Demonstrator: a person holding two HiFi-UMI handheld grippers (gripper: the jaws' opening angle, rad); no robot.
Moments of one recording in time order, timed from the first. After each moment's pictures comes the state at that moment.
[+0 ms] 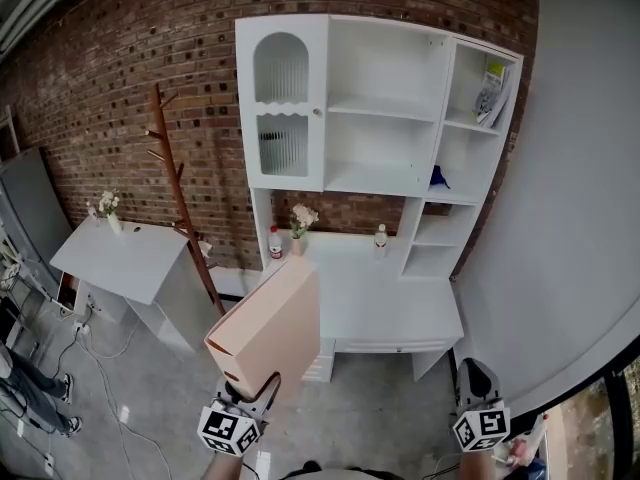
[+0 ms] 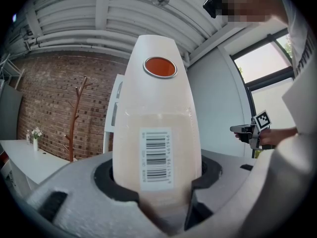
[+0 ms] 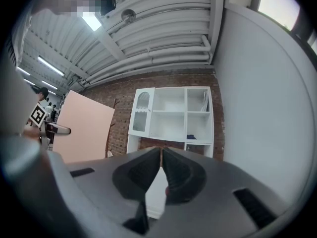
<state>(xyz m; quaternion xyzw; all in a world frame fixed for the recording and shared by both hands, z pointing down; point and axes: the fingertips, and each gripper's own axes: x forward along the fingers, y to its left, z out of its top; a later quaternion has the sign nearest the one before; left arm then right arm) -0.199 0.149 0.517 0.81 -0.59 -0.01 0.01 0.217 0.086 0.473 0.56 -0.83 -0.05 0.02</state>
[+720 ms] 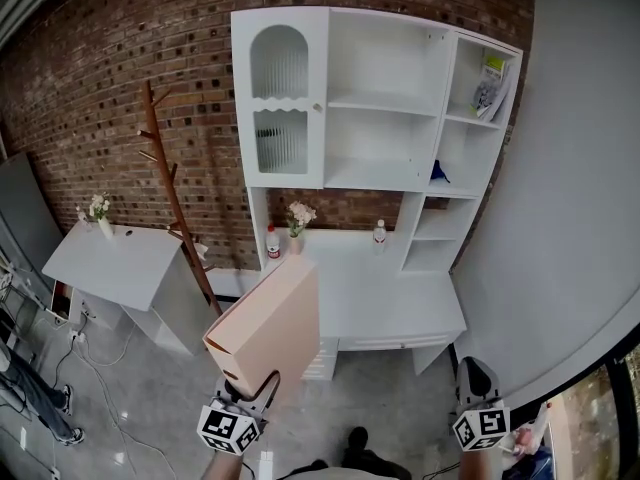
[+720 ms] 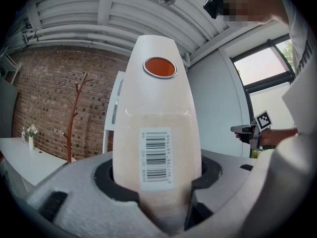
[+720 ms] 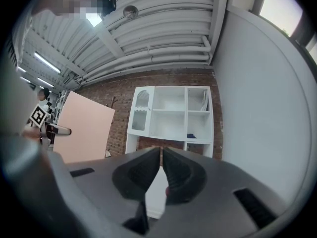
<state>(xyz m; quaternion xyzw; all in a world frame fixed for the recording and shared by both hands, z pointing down) -0.237 0.133 0.526 0.82 -0.57 -0.01 0.02 0.182 0.091 0.479 0.58 -0.81 -0.04 0.02</state>
